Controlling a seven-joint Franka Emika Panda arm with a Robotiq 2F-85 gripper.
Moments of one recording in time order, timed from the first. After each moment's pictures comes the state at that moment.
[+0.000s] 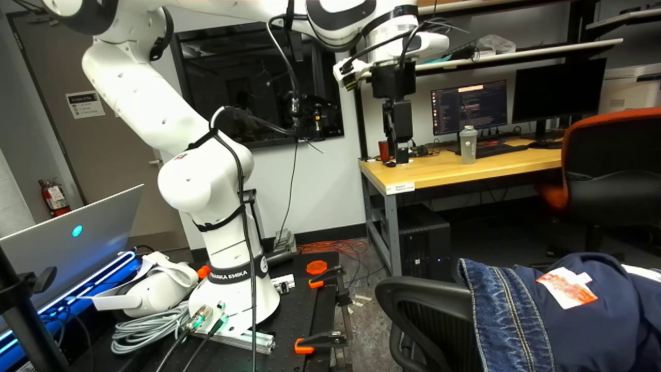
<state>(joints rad) -0.01 -0.57 -0.01 -2.50 -0.04 1.92 -0.02</state>
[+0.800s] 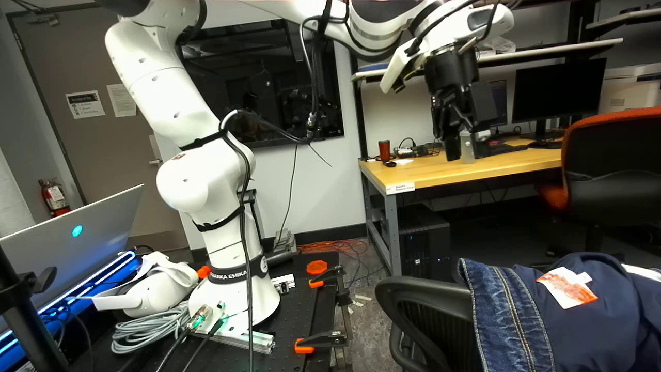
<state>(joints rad) -0.05 -0.33 -0.03 -2.33 -0.27 2.12 -0.07</state>
